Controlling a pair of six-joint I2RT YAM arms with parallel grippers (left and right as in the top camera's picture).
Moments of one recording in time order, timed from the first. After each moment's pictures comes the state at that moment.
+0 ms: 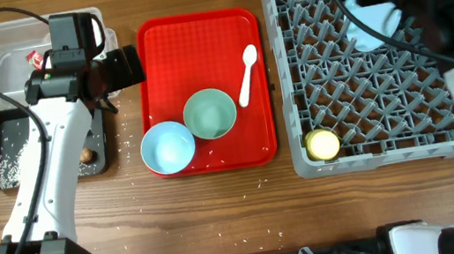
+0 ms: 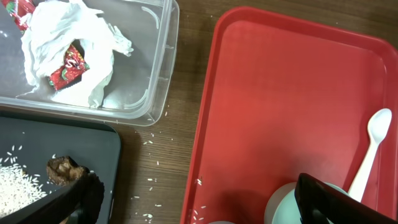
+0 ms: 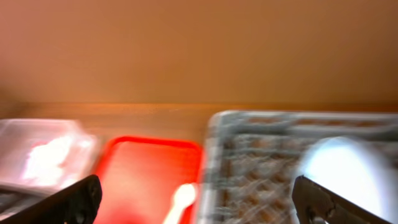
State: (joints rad) left arm -0.07 1.60 1.40 -0.79 -0.03 -0.24; right arm 0.05 1.48 1.69 -0.73 -0.28 0.15
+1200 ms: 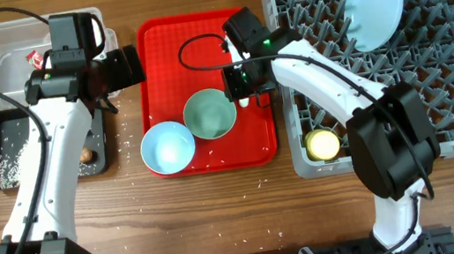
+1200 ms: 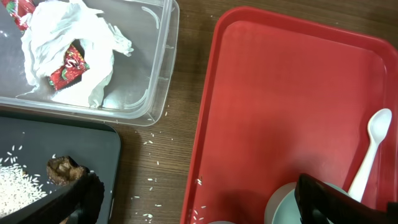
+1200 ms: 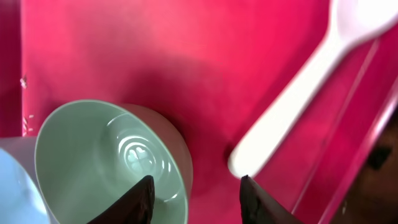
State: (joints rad) left arm -0.07 1.60 1.40 -0.79 -0.03 -0.24; right arm 0.50 2.03 1.55 -0.78 -0.21 0.29
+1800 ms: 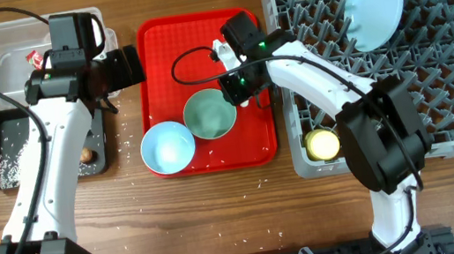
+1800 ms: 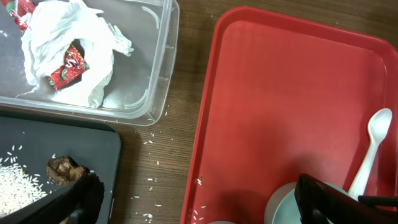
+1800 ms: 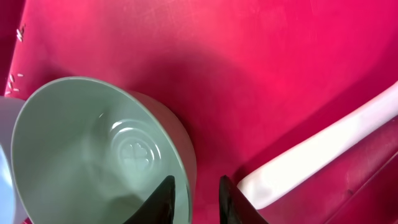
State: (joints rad) left arm -0.07 1.60 1.40 -0.79 -0.03 -0.24; right arm 0.50 2.08 1.55 -0.75 -0.27 0.06
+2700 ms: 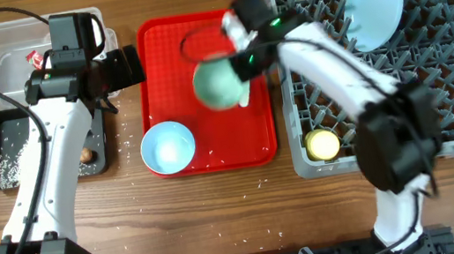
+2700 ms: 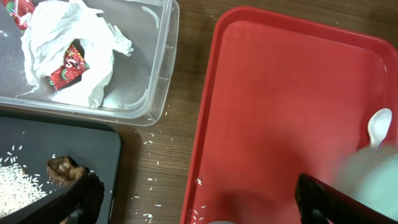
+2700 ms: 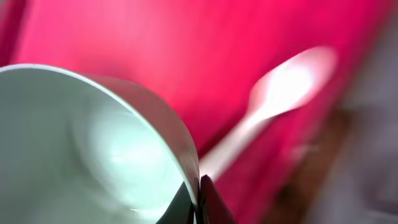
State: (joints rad) left arm -0.07 1.60 1.40 -0.79 -0.03 -0.24; right arm 0.42 2.01 1.72 -0.84 -0.09 0.06
